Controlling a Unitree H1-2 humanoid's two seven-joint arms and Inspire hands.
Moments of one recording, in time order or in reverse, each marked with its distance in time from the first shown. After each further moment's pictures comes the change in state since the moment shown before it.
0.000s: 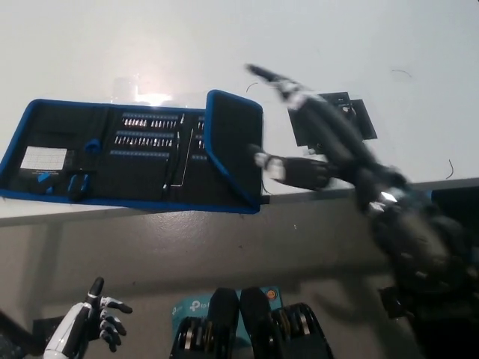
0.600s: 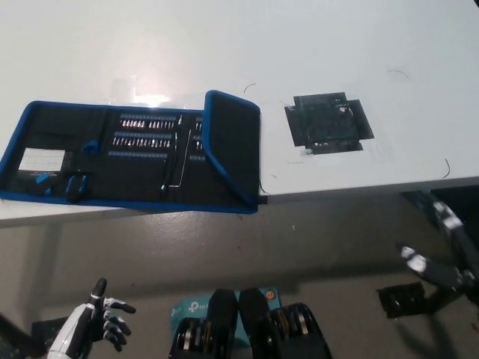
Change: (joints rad) left_arm 0.001 -0.012 0.002 0.006 0.000 0.001 0.000; right_arm 0.424 -0.018 -0.432 0.356 0.285 -0.262 -0.086
